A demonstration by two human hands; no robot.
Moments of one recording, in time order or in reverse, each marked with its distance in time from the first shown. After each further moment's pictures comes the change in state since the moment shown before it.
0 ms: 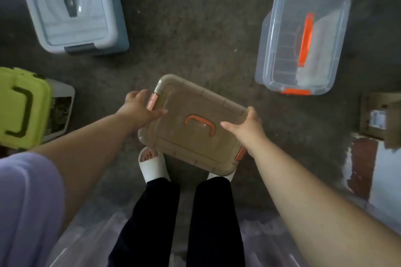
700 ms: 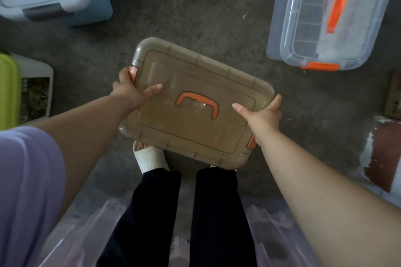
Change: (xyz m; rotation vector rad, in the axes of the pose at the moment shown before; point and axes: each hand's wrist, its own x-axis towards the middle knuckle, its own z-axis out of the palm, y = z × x) left_hand 0.061 -0.020 0.050 -0.248 0.060 -0.203; right_hand 0.068 0.057 0.032 0.153 0.240 0.157
